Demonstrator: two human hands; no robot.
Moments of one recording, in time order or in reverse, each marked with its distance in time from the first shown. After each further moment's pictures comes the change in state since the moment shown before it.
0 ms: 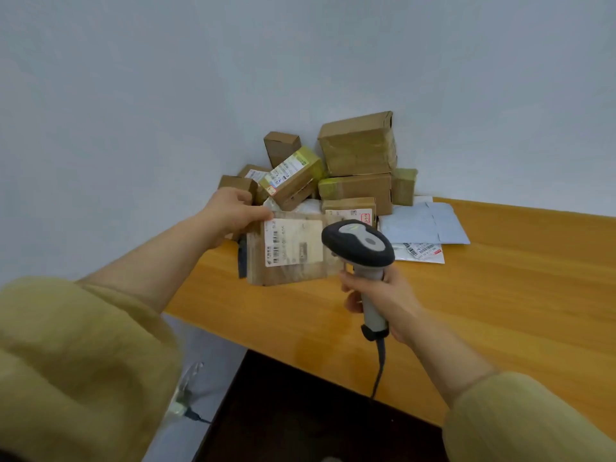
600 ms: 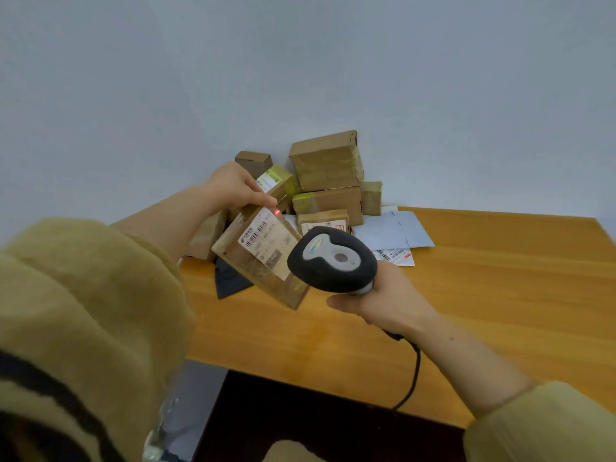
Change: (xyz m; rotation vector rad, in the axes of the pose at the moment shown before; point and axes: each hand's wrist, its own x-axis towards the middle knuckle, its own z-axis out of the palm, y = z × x) left_hand 0.043 0.045 -0.011 0.402 -0.126 0.255; right_hand -0.054 -0.047 0.014 -0.605 0.060 -0.181
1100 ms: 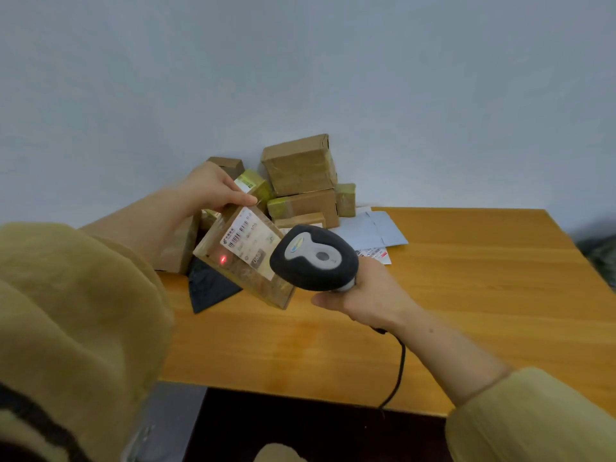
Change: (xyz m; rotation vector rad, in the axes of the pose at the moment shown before) left_hand 0.028 -0.002 0.000 -0.025 -0.014 0.044; right_hand 0.007 -0.004 0.003 -0.073 0.071 -0.016
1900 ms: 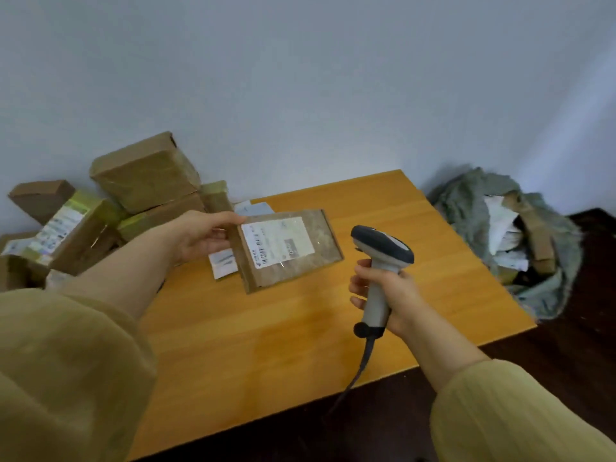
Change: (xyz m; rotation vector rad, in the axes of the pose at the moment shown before) left_hand 0.014 0.138 0.180 -0.746 -0.541 -0.208; right_hand -0.068 0.183 -0.113 1.065 0.655 0.532
